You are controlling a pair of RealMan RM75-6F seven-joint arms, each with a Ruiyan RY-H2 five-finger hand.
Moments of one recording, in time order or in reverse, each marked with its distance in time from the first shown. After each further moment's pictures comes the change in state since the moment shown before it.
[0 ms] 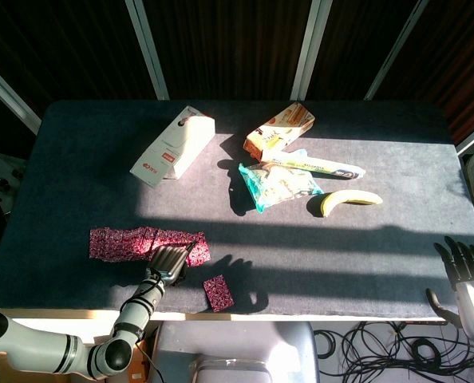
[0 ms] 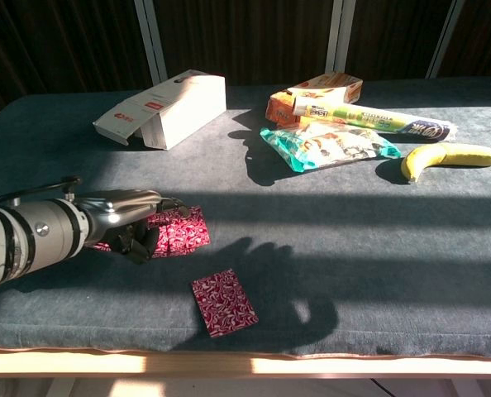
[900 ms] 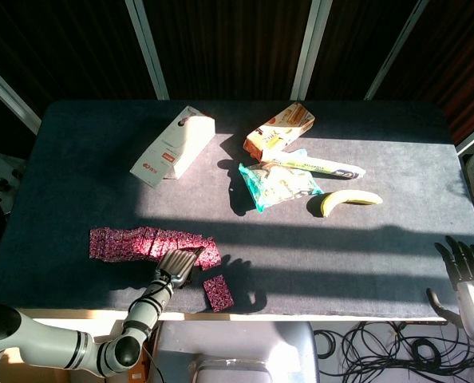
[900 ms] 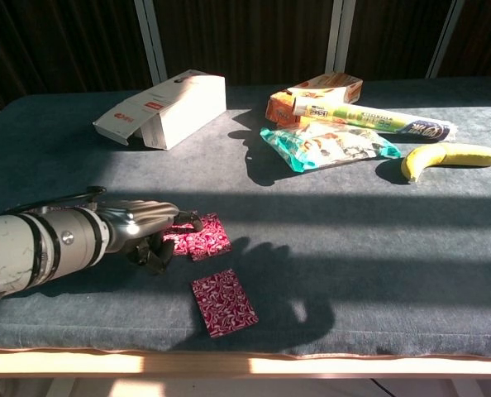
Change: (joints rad) left arm -0.051 -0.045 -0.002 0.028 -0.056 -0.042 0.047; right arm -0.002 0.004 0.001 -0.001 -0.002 0.005 0.011
